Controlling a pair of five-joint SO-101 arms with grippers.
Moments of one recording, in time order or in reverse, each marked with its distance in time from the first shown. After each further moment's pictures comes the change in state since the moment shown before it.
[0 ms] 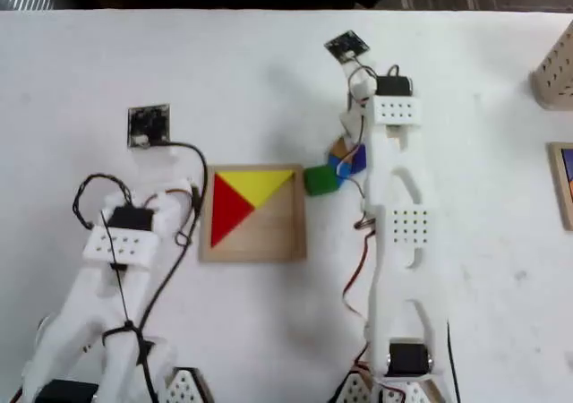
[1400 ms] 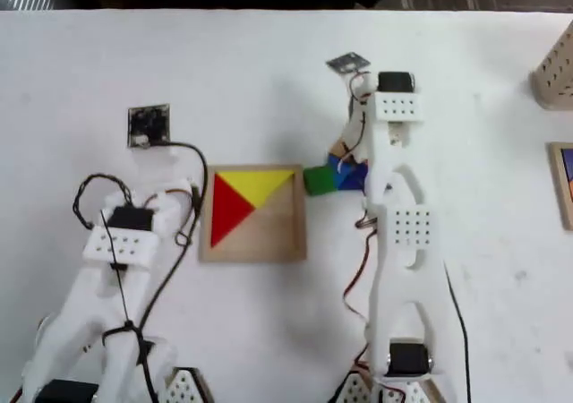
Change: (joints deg) left arm 0.0 0.0 0.0 0.0 0.0; right arm 0.3 -3.2 2.3 17.8 -2.6
